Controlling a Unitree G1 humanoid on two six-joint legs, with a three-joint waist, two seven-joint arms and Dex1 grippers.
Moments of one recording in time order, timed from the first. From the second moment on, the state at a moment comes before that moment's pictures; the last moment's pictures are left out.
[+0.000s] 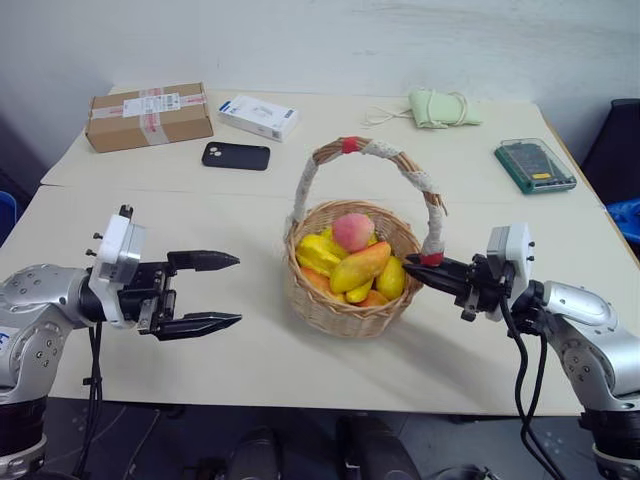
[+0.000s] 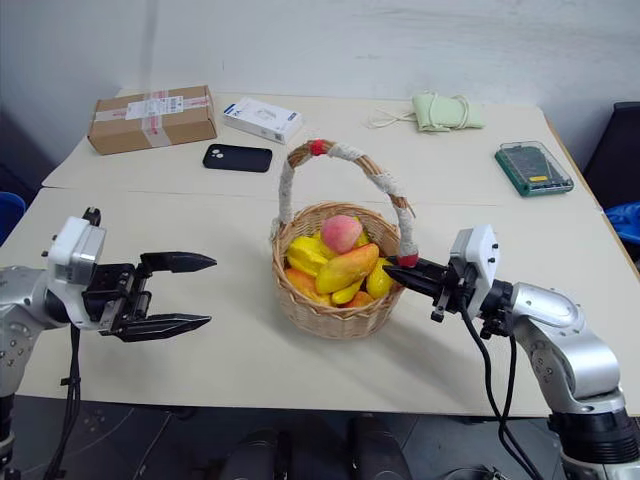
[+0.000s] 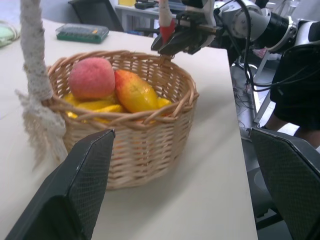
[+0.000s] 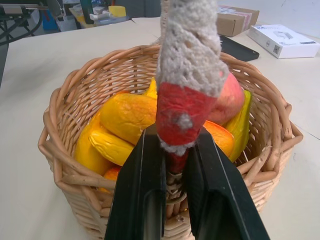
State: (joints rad) left arm -0.23 0.85 0.30 -0.29 -0.76 0.56 -1.26; right arm -0.17 -0.69 -0.14 -0.32 0.67 0.37 0.92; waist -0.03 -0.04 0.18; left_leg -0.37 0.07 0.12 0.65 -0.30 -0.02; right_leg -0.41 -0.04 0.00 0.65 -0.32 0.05
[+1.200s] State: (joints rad) left arm -0.47 0.71 0.09 -0.14 -0.70 0.50 -1.28; right arm -0.02 -0.70 -0.69 0.00 0.55 0.21 0.67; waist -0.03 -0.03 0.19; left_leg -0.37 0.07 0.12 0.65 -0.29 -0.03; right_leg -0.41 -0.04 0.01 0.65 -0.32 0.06
